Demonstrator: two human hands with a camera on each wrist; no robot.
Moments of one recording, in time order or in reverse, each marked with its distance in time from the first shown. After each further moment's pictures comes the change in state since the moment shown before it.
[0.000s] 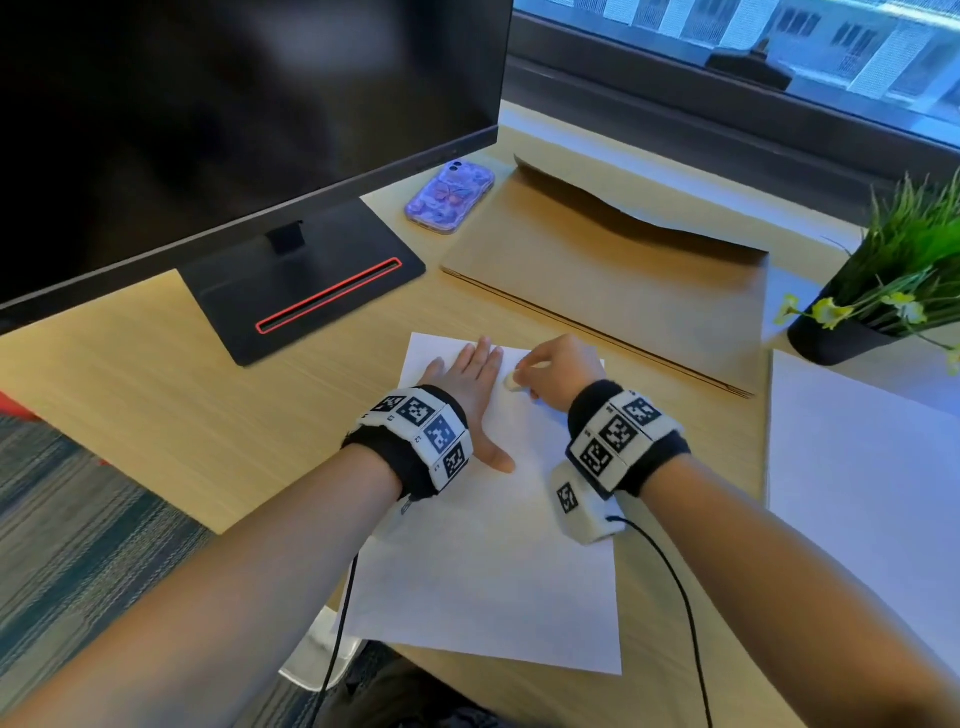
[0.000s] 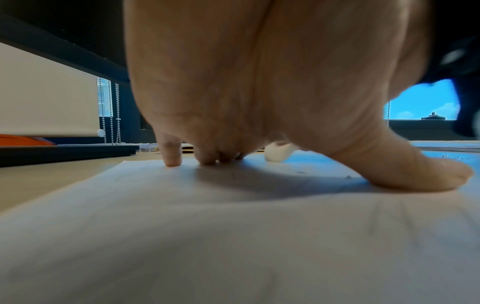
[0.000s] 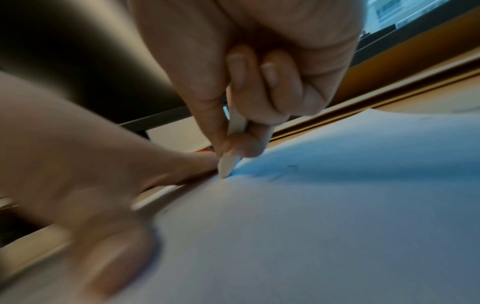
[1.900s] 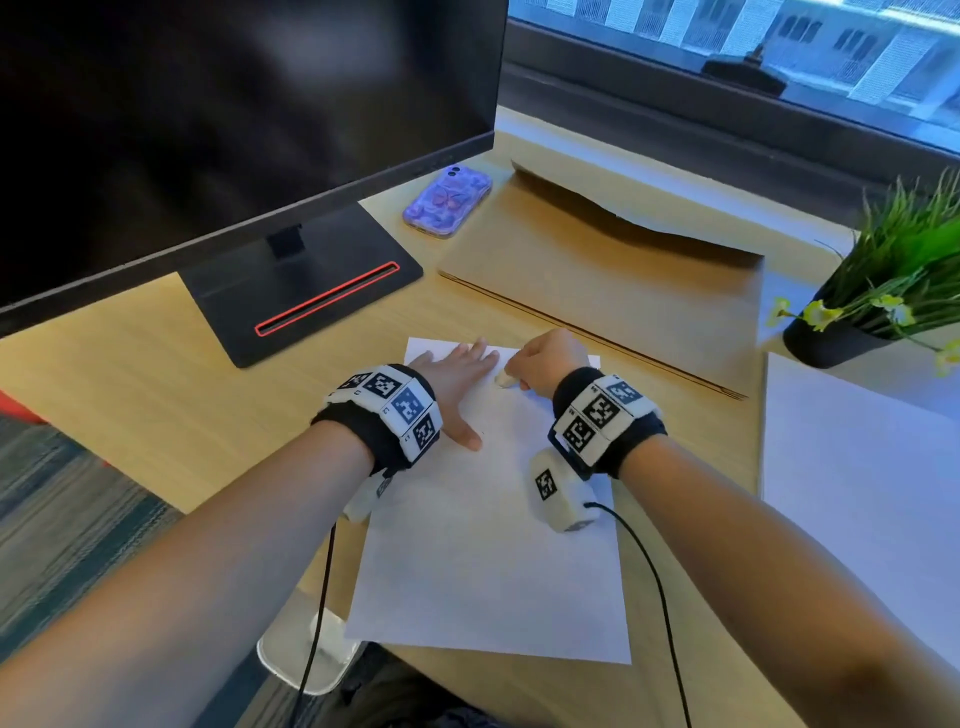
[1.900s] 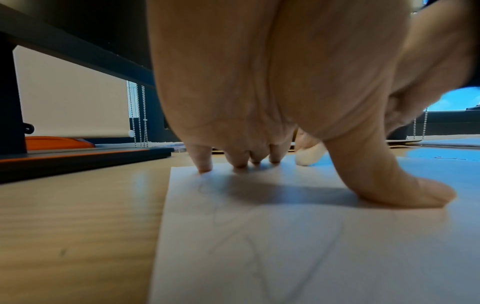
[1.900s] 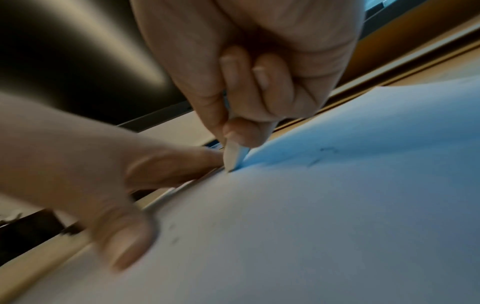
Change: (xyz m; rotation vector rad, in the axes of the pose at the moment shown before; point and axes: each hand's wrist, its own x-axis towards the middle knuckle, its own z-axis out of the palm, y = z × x) left_hand 0.004 -0.020 -0.013 -0.010 -0.050 0.090; right_hand 0.009 -0.013 0.000 0.075 0.020 0.102
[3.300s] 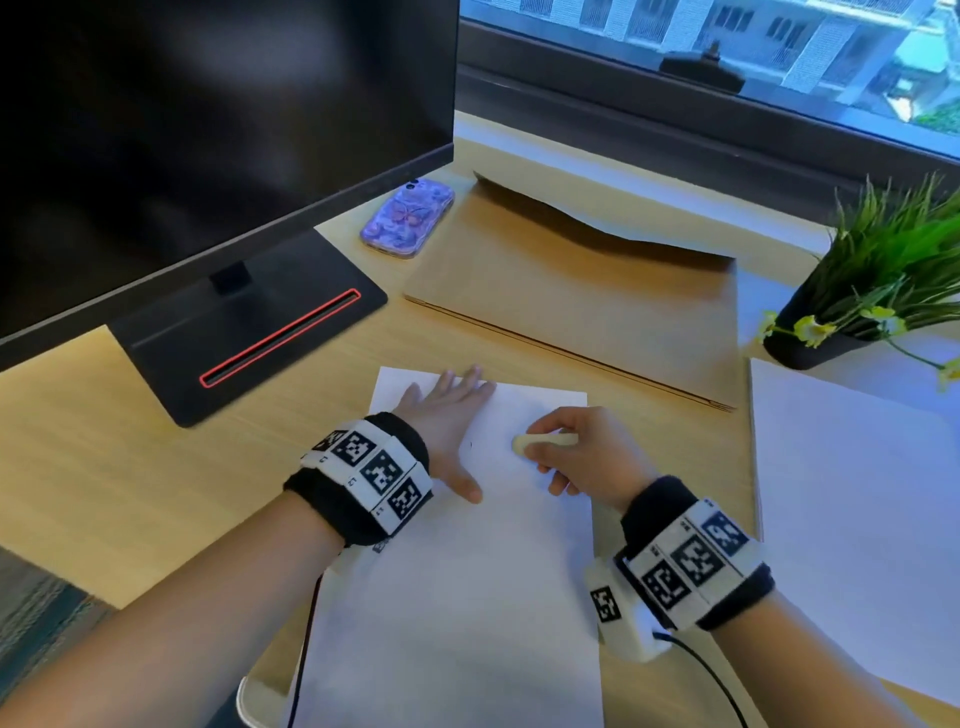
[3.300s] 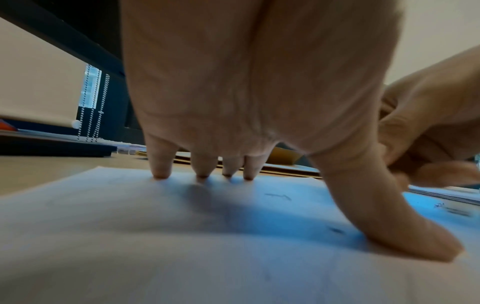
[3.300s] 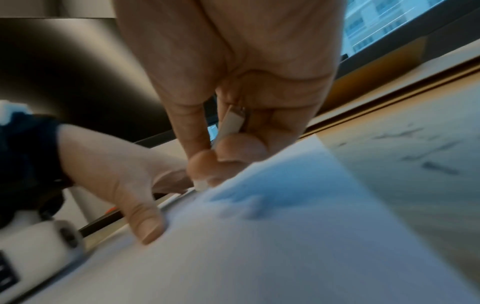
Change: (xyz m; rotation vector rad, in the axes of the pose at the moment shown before) left_hand 0.008 0.008 -0.004 -0.056 -0.009 0.072; right_hand -0.043 0.052 -0.017 0.223 -0.104 -0.019
